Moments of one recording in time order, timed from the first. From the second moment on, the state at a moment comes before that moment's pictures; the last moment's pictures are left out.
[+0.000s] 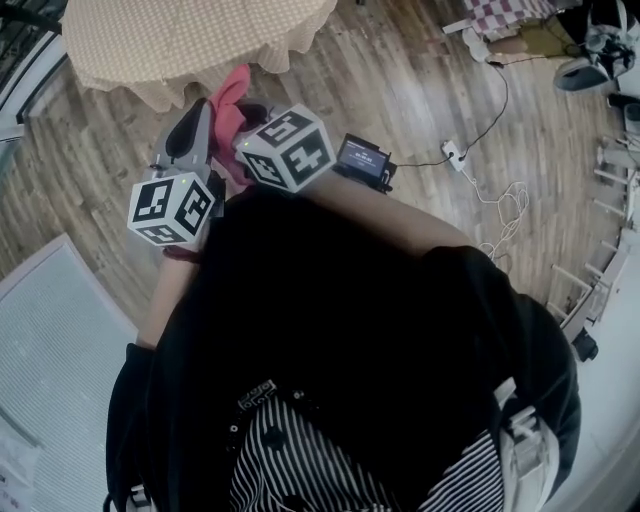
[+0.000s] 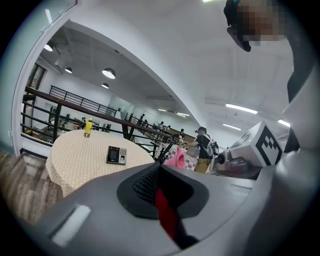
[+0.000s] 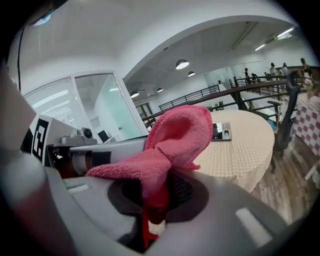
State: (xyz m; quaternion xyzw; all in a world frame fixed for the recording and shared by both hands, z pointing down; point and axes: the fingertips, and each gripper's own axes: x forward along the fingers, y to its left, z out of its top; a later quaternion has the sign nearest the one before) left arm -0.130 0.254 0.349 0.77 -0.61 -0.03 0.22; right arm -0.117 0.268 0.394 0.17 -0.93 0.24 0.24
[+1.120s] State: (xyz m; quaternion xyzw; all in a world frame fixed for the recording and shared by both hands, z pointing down) left arm -0.255 0.155 0.347 0.72 -0.66 -0.05 0.22; right arm -0.240 0.169 0.391 0.08 -0.94 0.22 0.26
